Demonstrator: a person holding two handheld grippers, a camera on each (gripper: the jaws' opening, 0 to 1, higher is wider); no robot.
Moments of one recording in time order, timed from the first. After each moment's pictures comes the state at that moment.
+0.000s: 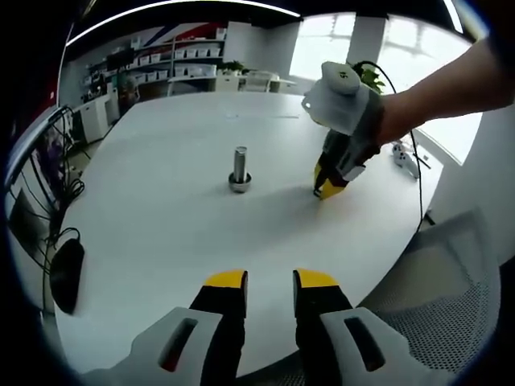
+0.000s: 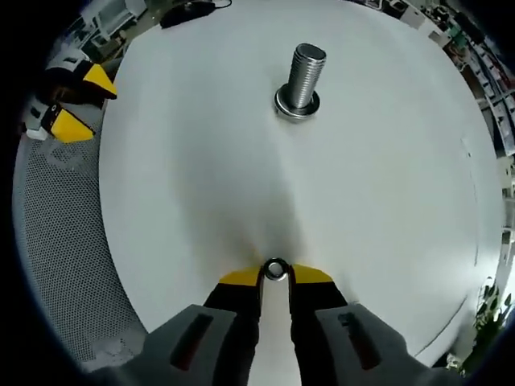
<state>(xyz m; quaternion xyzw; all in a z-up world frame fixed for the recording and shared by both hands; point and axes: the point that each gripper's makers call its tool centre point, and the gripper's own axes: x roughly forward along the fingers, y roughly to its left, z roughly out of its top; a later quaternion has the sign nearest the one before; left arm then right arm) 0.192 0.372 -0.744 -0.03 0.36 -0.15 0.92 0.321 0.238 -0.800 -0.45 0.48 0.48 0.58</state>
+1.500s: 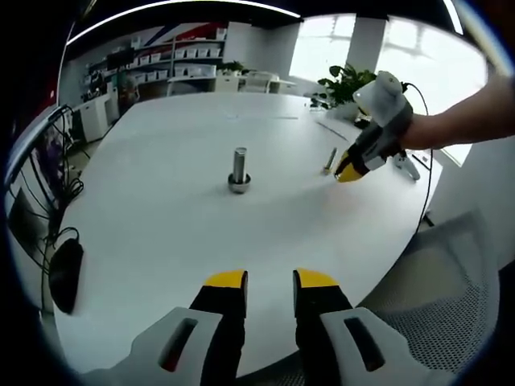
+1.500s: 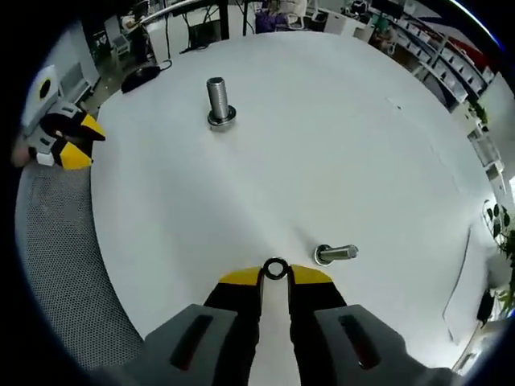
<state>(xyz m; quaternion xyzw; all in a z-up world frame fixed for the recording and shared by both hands) 0.192 0.372 -0.743 -0.04 0.36 -0.15 0.92 0.348 0.185 -0.771 -0.33 0.45 0.42 0.72</state>
